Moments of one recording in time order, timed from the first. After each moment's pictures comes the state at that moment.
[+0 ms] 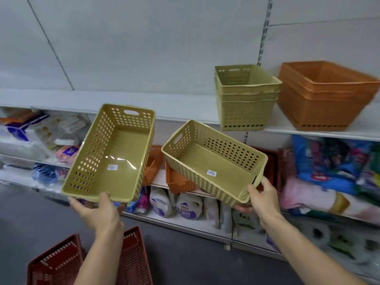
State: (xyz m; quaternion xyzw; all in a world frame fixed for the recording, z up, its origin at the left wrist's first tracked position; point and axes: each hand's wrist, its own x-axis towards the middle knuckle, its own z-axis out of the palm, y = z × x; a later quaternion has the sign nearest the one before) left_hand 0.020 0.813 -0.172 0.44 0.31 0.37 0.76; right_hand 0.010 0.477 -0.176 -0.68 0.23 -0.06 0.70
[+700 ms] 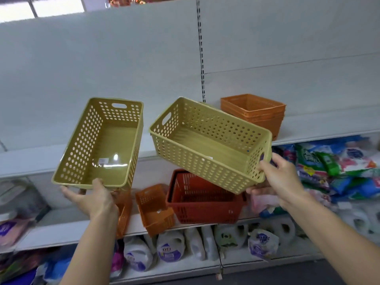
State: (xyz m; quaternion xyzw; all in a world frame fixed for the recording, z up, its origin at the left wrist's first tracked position) left_hand 0.106 0.794 -0.062 0.51 0.22 0.25 0.79; right_hand -0.072 0.472 -0.013 -0.65 0.26 -0.21 0.69
